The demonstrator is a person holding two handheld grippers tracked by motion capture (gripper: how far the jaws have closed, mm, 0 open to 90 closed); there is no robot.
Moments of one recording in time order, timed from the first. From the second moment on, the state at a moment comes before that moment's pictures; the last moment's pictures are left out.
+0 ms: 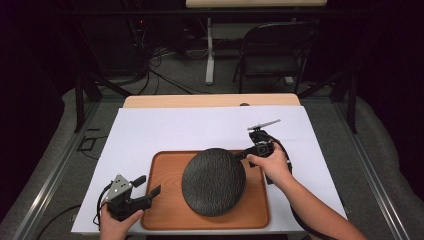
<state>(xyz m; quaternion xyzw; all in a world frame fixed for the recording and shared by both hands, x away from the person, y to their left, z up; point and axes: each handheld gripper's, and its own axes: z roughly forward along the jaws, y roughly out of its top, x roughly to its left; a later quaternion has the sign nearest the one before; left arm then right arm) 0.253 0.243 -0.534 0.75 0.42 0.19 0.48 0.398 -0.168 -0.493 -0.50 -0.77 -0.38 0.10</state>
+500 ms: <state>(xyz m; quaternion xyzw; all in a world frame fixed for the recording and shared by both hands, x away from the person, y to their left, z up) 0.256 0.243 -0.535 0.75 0.43 0.19 0.47 0.403 -0.179 -0.516 -0.52 -0.76 -0.37 0.11</state>
